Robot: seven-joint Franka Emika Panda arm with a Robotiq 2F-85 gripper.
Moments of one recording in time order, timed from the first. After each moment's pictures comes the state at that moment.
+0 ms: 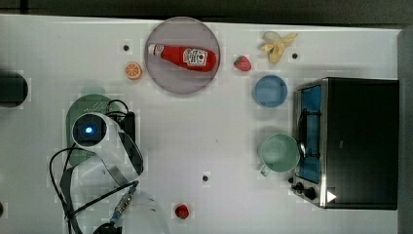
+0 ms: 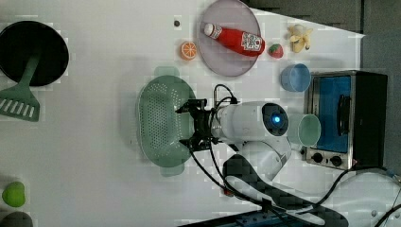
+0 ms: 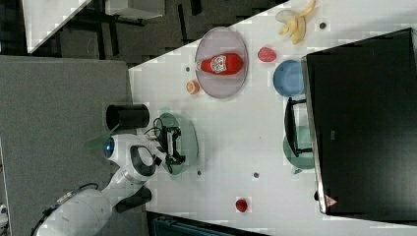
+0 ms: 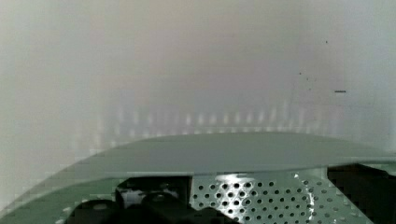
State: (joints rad) arm 0.09 0.53 0.42 -2.20 -0.14 1.08 1.32
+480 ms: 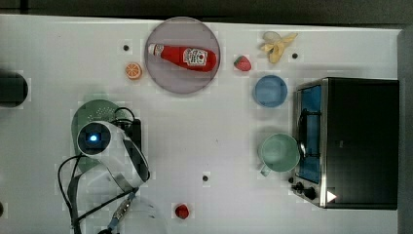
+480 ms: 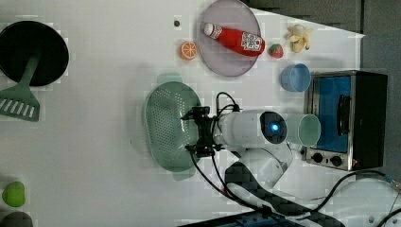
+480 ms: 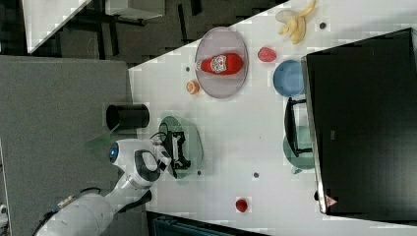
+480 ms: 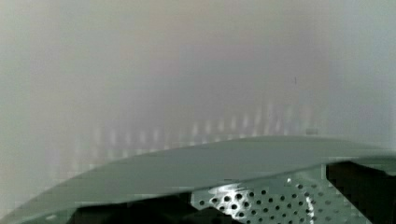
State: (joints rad) arm 0.13 0.49 0.35 -2.28 -0.17 1.09 1.33
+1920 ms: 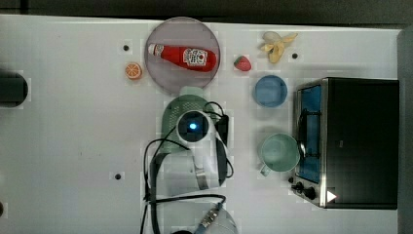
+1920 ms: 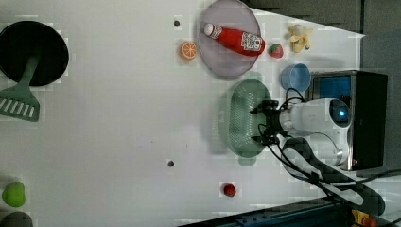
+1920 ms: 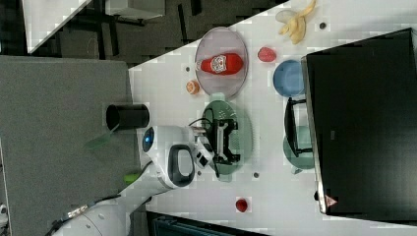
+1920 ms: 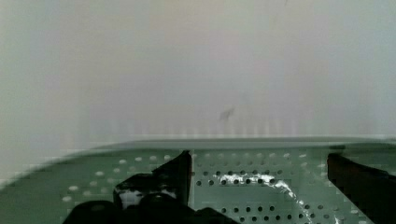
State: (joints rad) arm 0.08 0.36 -0.05 -2.42 -0.18 1.06 1.05
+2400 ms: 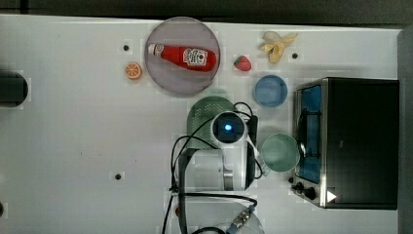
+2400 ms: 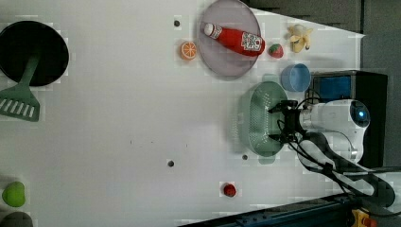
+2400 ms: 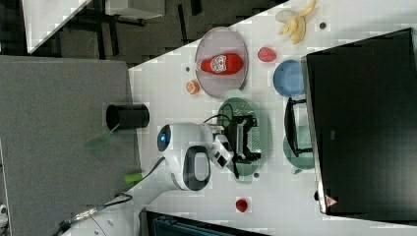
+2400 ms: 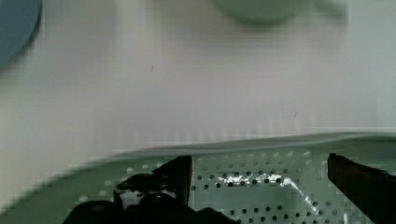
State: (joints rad) arm 0.05 0.37 -0.17 -2.41 -0.16 1.08 0.93
